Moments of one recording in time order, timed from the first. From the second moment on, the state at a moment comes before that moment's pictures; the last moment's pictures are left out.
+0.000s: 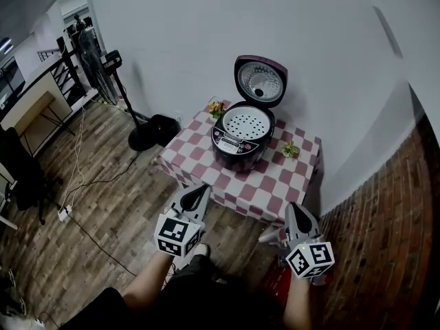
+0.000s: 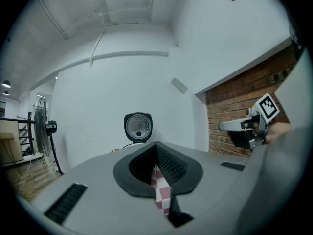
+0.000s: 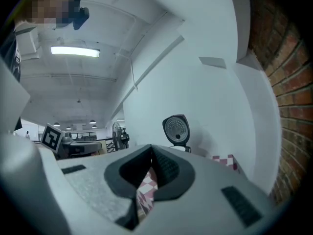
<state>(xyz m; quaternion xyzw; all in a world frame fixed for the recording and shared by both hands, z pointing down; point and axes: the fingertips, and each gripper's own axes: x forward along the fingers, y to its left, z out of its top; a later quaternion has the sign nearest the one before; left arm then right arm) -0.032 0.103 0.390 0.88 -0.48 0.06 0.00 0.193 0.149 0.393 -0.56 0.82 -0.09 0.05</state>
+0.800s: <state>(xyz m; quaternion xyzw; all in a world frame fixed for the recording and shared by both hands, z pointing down) -0.052 -0.027 0.395 0.89 -0.46 0.04 0.02 0.169 0.032 0.402 -0.57 0.81 -0.10 0.02</state>
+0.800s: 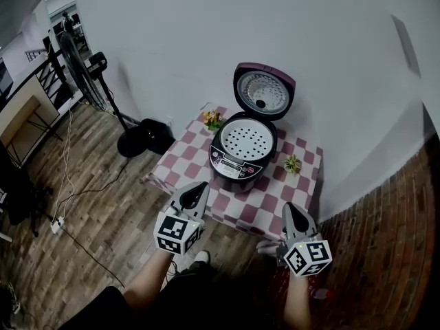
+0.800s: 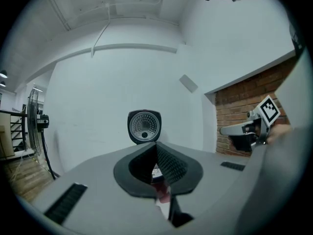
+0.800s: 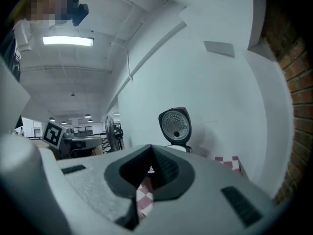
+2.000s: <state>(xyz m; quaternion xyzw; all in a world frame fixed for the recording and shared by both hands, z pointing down) -0.080 -0.229 0.446 0.90 -0.43 0.09 0.07 0.153 -0.152 0.453 -0.61 0.77 -0.15 -0.09</state>
